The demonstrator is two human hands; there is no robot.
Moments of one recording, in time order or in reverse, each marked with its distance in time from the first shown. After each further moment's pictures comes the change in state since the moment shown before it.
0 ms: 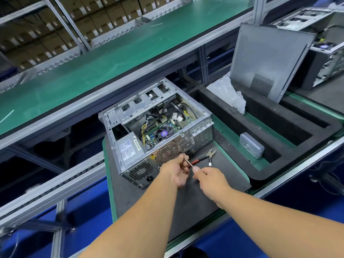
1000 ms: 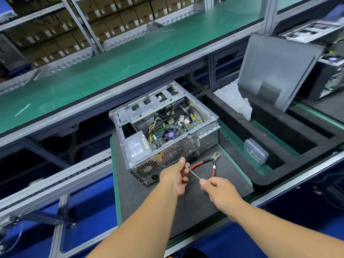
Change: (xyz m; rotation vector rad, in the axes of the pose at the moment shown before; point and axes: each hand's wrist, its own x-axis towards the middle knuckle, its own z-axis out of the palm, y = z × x) left_hand -0.029 -0.007 -0.021 0.065 0.098 0.100; right_hand -0.027 0.018 -0.018 -0.075 -0.095 -0.110
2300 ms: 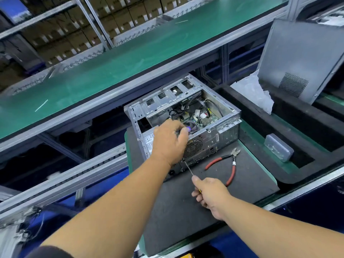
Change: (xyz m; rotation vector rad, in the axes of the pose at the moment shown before) left_hand -0.030 0.116 -0.031 1.168 0.022 1.271; right_hand 0.010 -0.038 0.092 0.453 -0.131 0.368
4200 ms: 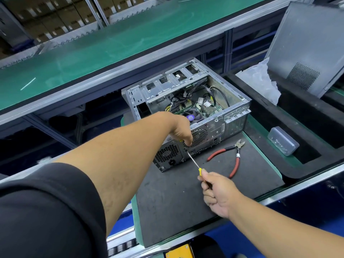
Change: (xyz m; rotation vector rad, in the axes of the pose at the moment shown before) left_hand 0.075 -0.031 0.026 0.558 -1.057 -0.130; right_hand -0.005 0.012 -0.008 0.386 -0.065 0.080
